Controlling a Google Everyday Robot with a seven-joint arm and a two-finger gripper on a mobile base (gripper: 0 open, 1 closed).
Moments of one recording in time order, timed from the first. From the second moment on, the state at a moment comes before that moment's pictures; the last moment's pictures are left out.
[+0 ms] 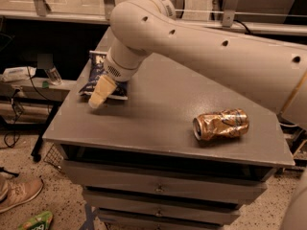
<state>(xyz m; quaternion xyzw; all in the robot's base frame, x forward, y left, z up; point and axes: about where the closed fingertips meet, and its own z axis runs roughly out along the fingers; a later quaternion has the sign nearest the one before) 0.616 0.123 0.837 -0.51 0.81 0.10 0.27</state>
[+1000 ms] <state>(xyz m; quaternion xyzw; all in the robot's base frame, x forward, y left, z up) 0.627 0.124 0.858 -0.51 0.80 0.11 0.30</state>
